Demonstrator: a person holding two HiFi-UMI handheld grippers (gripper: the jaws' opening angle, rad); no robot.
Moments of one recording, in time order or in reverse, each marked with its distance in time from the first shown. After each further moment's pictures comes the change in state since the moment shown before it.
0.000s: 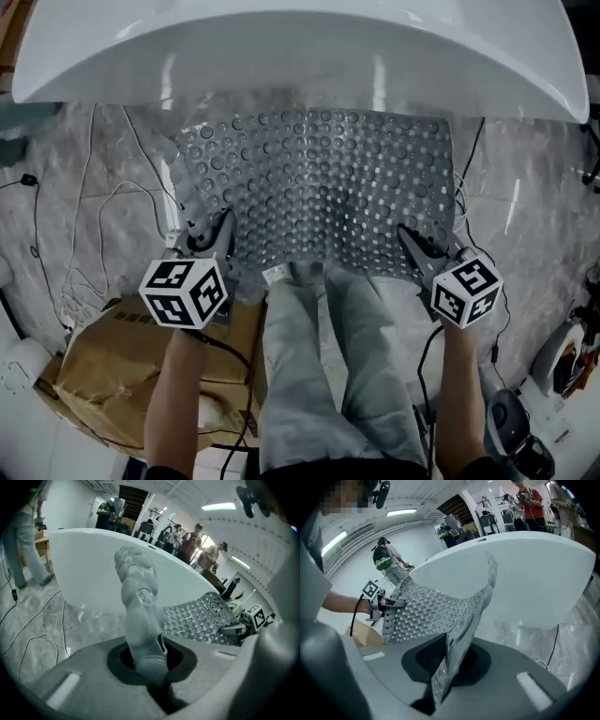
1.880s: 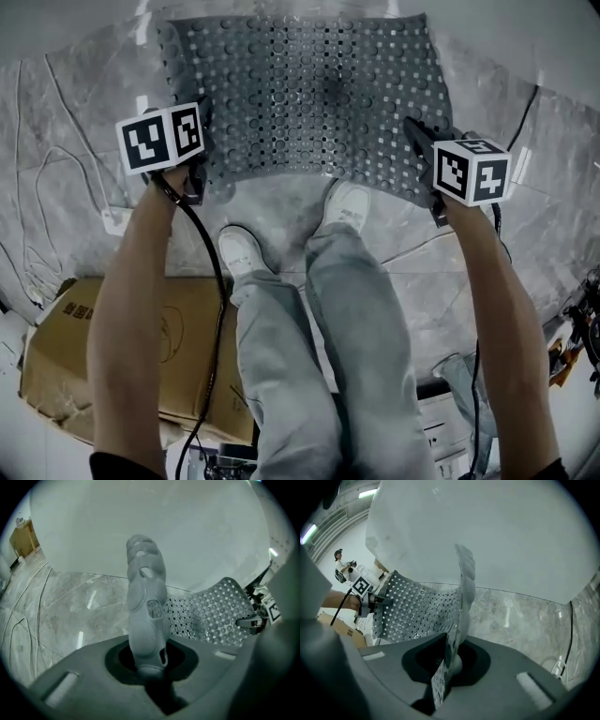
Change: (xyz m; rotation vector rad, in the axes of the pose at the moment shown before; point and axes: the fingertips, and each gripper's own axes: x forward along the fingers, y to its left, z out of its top) left arm 0.072 0.090 -0.042 0.015 0.037 0.149; right arm 0.072 -0.052 -0.032 -0.027 0.061 -0.188
